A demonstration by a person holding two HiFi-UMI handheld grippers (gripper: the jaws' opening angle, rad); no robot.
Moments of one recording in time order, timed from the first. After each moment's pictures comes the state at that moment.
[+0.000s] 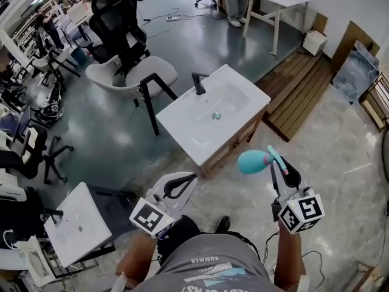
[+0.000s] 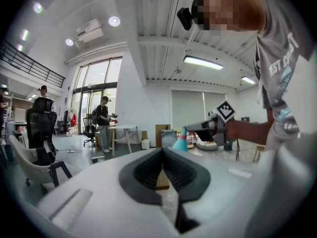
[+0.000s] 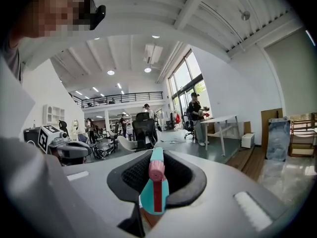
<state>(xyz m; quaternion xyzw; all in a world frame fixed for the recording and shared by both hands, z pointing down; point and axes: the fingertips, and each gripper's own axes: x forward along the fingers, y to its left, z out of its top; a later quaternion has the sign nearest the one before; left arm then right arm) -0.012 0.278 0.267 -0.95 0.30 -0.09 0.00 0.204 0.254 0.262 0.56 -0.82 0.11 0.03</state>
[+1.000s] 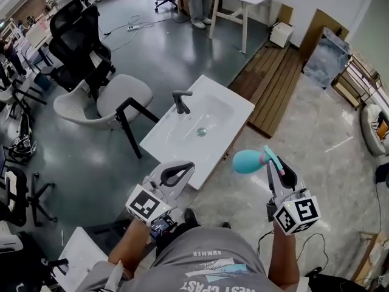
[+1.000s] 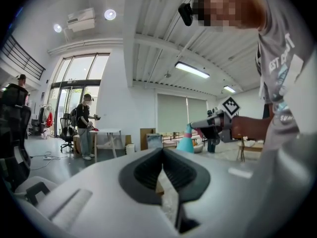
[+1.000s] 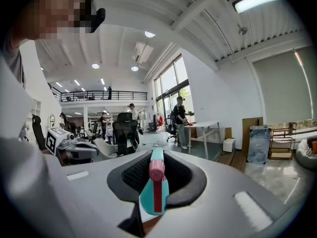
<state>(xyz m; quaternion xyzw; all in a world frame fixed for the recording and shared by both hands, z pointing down) -0.042 0.113 0.264 -0.98 0.19 -0.07 0.00 0.163 0.164 0.242 0.66 -0.75 0.10 0.04</state>
